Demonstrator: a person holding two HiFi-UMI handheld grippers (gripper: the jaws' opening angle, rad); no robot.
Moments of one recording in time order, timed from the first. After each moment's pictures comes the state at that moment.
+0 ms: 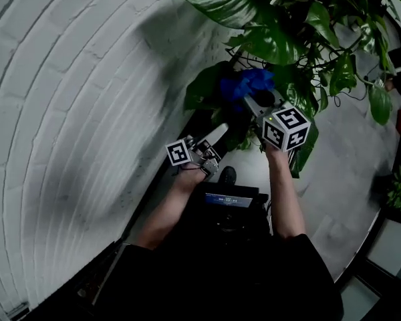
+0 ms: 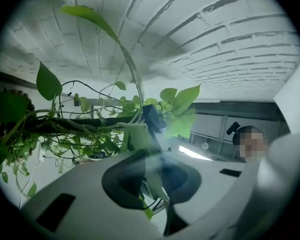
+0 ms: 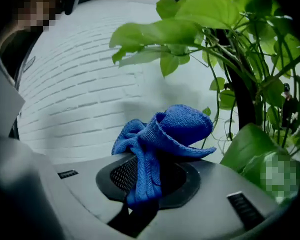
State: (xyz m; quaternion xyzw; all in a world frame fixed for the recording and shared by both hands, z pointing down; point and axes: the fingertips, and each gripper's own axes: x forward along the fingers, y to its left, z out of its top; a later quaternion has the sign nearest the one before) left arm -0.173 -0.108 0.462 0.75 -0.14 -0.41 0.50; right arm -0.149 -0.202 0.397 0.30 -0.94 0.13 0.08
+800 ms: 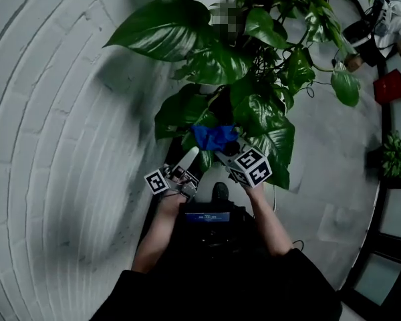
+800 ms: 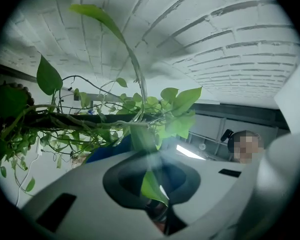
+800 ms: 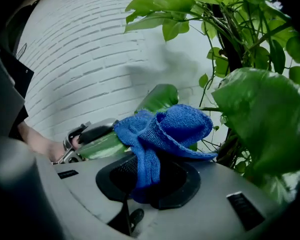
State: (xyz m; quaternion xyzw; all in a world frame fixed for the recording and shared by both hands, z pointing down) left arm -0.174 -0.108 0.461 0.74 -0.11 -0.41 0.51; right arm -0.124 -0.123 0.501 0.28 -0.92 0.18 0.21
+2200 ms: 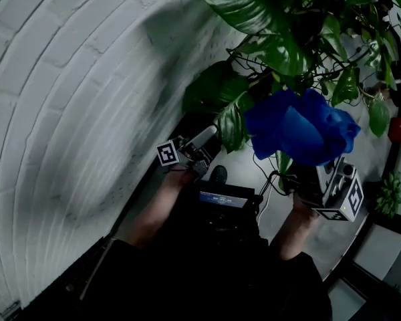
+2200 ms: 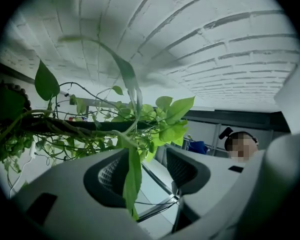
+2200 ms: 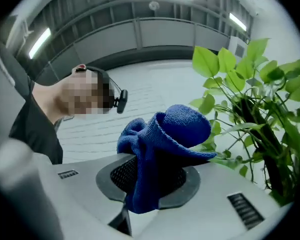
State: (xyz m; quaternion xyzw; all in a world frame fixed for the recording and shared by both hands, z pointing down) left arm -0.202 -0.106 0.454 0.73 -0.12 -0.45 0.50; right arm -0.084 -0.080 0.164 0.16 -0.95 0.05 -0.24
